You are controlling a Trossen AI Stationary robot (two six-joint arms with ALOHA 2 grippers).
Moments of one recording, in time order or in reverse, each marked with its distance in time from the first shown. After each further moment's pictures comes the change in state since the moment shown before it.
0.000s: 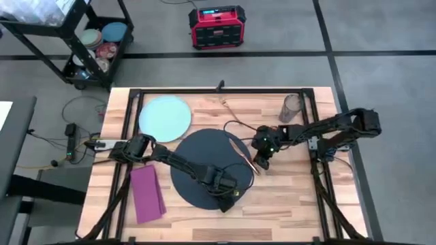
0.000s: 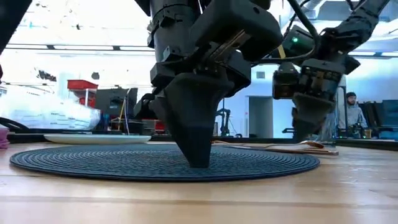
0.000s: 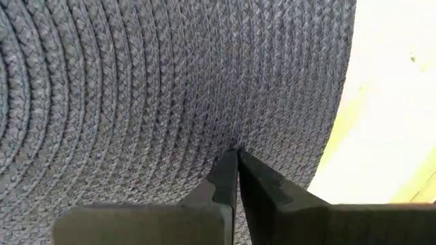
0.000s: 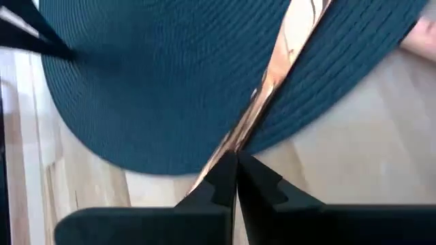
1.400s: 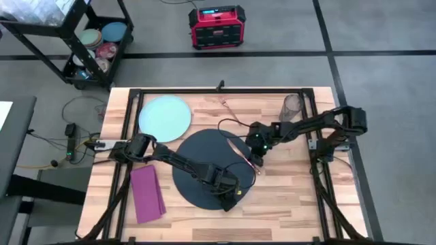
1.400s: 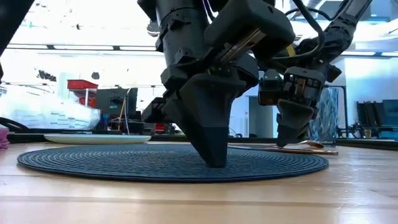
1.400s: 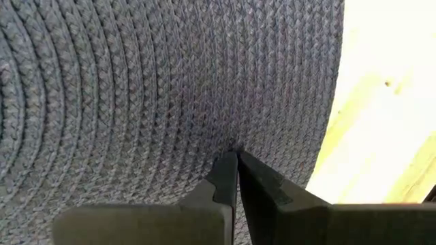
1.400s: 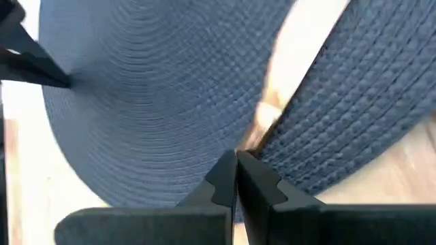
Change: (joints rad) left arm 0.011 0.002 0.000 0.066 0.006 -0.007; right arm -0.053 0.154 0.067 0.047 -0.084 -0.064
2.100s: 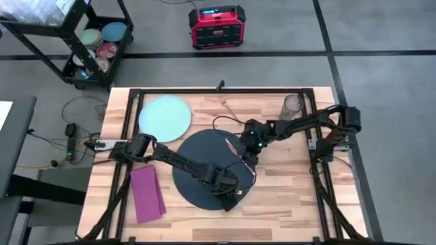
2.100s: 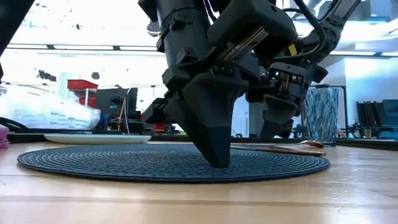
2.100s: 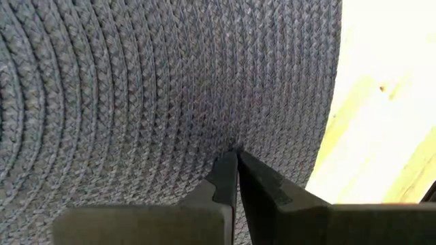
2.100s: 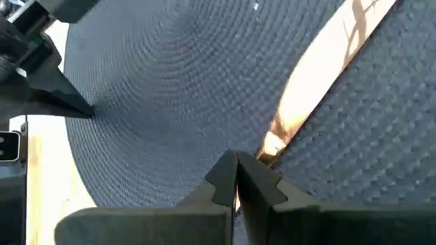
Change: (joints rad) left arm 0.000 0.000 0.000 0.007 0.000 -0.001; right arm -0.028 0.047 0.083 -0.021 -0.036 -0.016
